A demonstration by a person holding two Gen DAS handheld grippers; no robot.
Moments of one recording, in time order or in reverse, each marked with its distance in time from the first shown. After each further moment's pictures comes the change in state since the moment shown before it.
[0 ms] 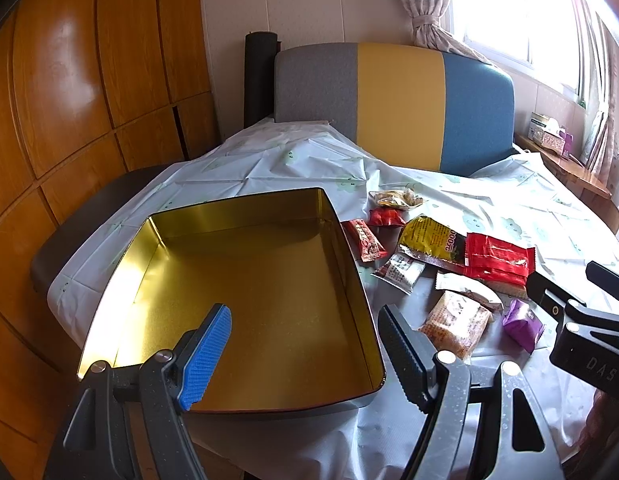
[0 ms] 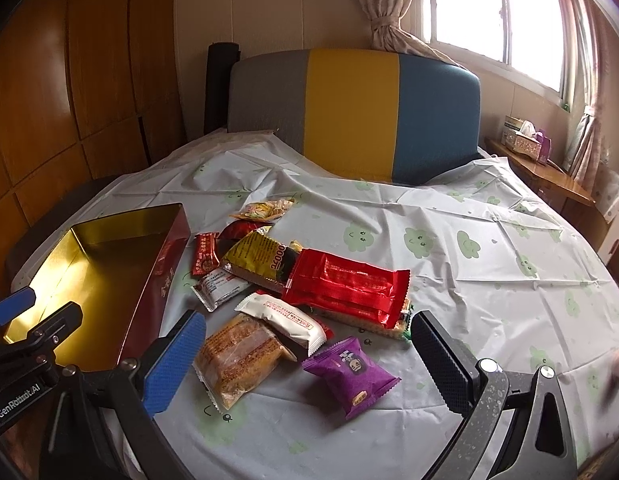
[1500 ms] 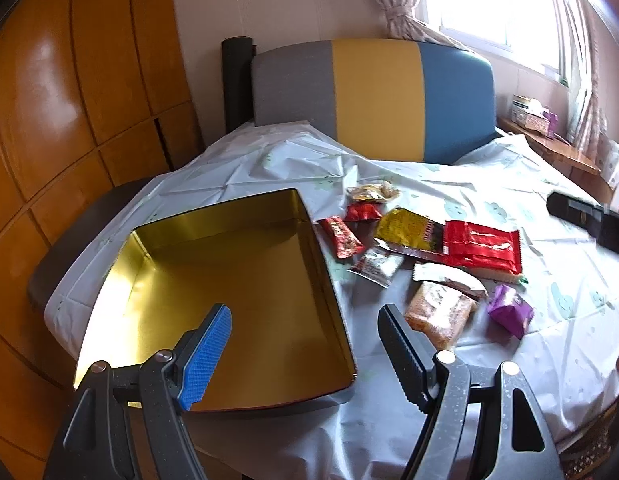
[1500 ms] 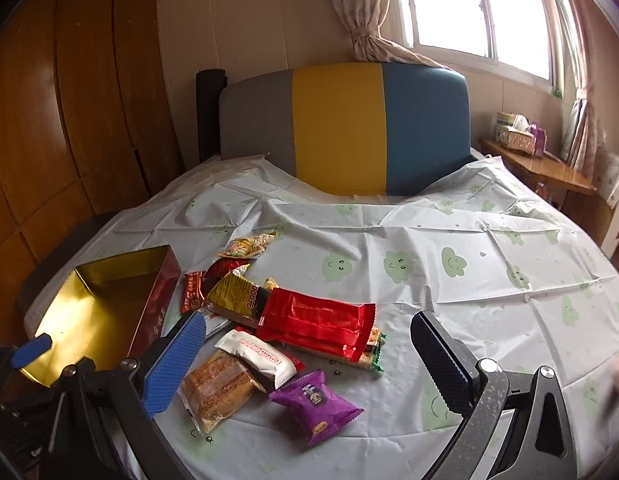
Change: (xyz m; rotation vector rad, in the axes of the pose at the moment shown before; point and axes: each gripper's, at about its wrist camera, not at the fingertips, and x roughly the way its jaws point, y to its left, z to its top) left arm -0.006 -0.020 0.001 0.091 0.001 -0.037; right arm -0.011 -0.061 0.032 0.096 -0.040 0.074
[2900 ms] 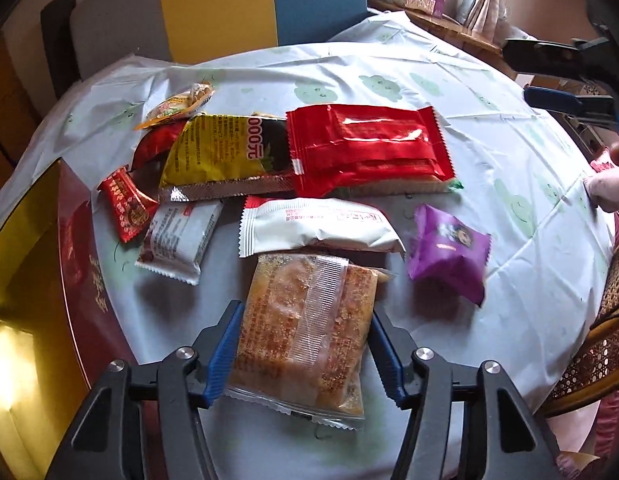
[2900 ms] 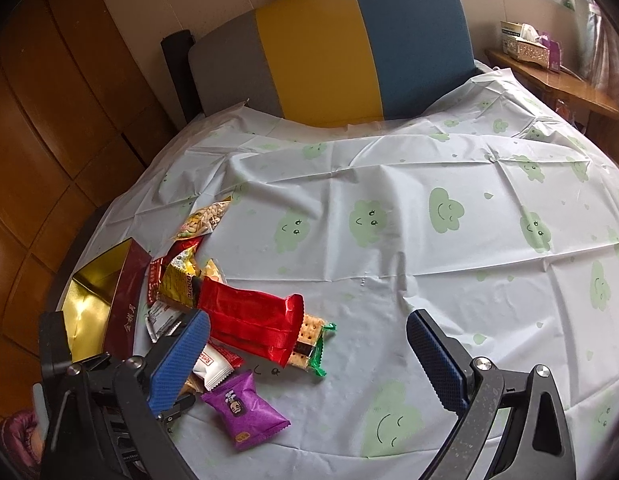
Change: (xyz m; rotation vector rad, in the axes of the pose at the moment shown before) left arm 0.119 -0.108 0.004 0.327 0.355 -0.400; right arm 0.066 -0.090 0.021 0.122 0.271 0.100
